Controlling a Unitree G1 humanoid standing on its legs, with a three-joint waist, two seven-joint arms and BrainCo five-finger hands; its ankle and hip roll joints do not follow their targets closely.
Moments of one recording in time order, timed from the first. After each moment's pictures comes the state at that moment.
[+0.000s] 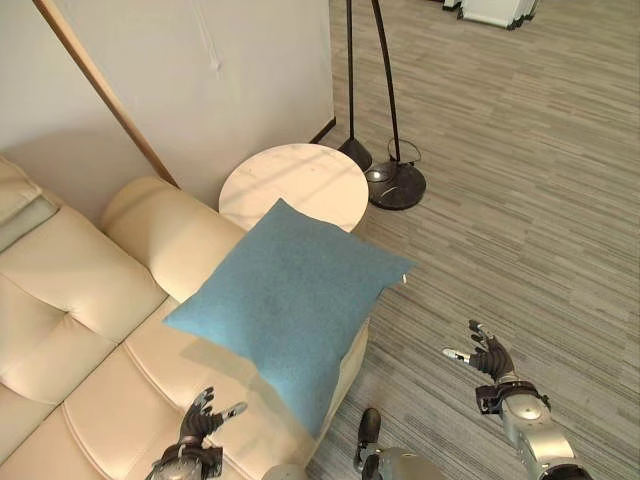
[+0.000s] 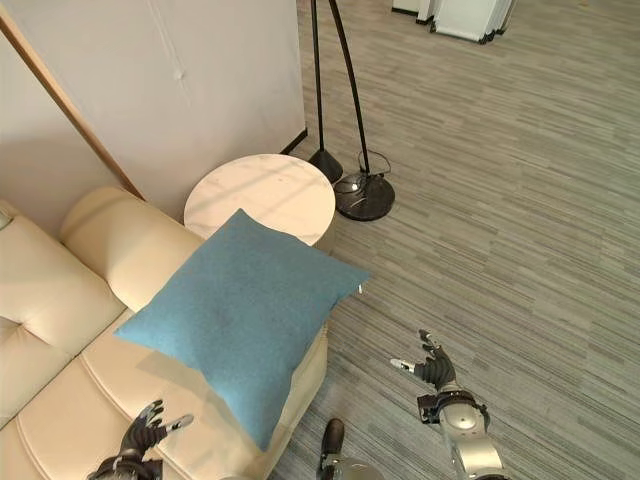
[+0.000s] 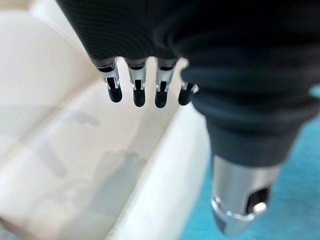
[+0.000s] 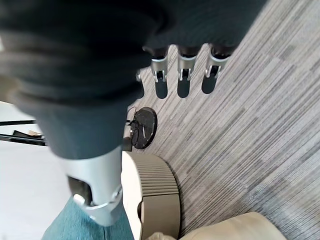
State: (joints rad) left arm 0.12 0.32 -0.01 0.68 -0.22 -0.05 0.12; right arm 0.02 -0.37 0.06 0.47 0.14 -0.03 -0.12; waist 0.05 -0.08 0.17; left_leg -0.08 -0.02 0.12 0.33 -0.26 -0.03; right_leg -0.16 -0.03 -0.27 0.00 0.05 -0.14
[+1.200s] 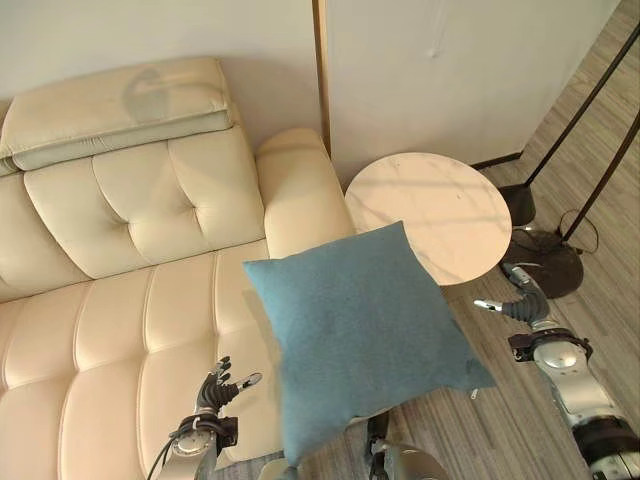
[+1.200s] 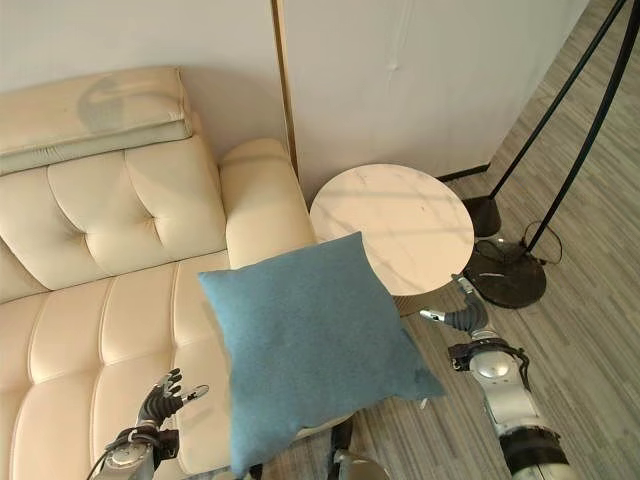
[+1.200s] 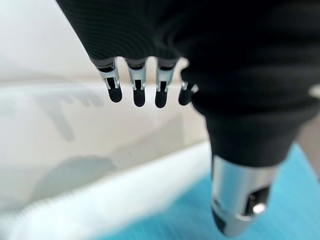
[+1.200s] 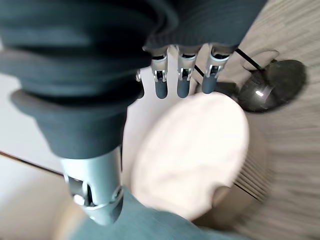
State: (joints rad) left arm 0.06 0.32 -0.13 0.58 -0.26 -0.07 0.12; right arm -0.16 -0.56 0.13 0.53 0.07 0.01 -0.12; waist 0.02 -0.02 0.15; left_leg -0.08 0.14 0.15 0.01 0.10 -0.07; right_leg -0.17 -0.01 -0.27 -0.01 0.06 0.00
